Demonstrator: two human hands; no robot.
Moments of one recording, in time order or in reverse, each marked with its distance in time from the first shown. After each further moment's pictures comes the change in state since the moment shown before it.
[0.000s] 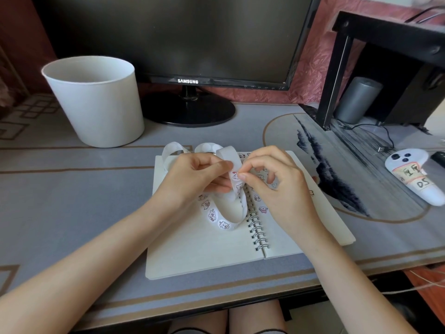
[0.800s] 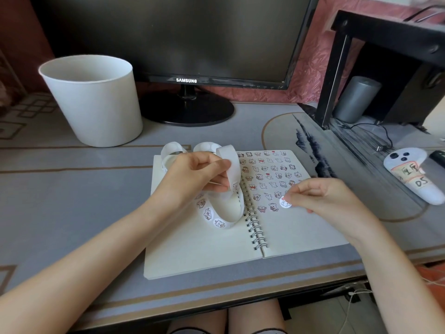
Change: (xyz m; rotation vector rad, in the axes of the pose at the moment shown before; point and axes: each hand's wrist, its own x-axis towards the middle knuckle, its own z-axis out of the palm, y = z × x) left_hand 0.000 0.001 0.001 0.015 0.004 0.002; right_hand -0.017 0.018 -0.061 0.206 -0.168 0.786
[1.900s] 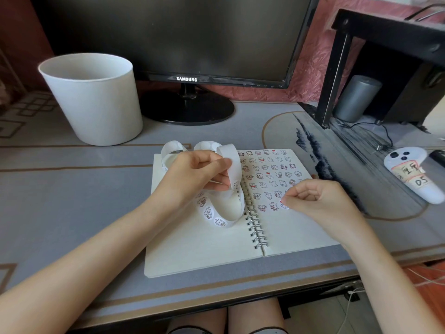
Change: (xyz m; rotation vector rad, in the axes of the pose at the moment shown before) left_hand 0.004 -0.005 -0.002 0.020 -0.006 0.011; right_hand 0.004 0.014 0.008 -0.094 0.083 -0.113
